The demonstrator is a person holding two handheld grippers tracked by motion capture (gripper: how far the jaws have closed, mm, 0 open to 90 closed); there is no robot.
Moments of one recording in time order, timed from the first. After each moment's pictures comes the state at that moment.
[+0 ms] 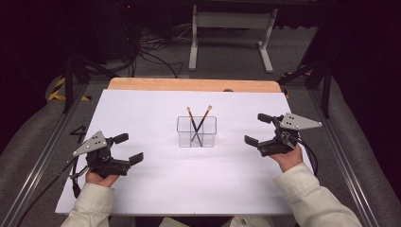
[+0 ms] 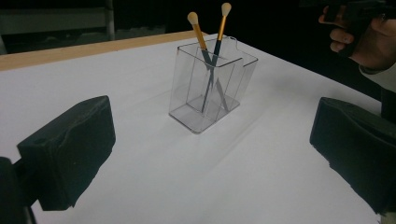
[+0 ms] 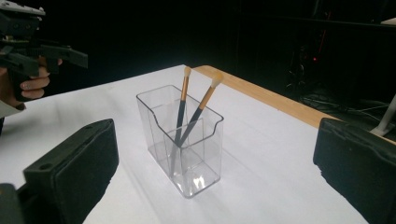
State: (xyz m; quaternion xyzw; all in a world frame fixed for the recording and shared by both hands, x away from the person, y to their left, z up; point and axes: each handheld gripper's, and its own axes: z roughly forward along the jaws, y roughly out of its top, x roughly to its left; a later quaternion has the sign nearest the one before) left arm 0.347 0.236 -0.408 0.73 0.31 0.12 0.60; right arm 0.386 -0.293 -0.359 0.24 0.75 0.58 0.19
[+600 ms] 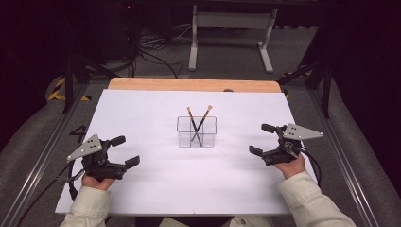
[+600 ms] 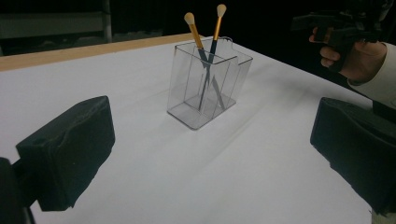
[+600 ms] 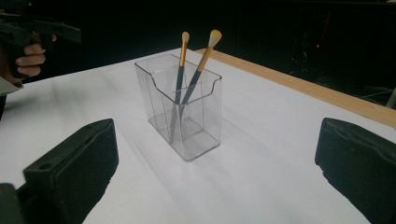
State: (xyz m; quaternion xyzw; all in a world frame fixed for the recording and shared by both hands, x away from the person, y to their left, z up) left arm 0.340 0.244 -0.412 0.73 0.30 0.12 0.60; right arm 0.377 -0.313 -0.392 0.25 0.76 0.58 0.18
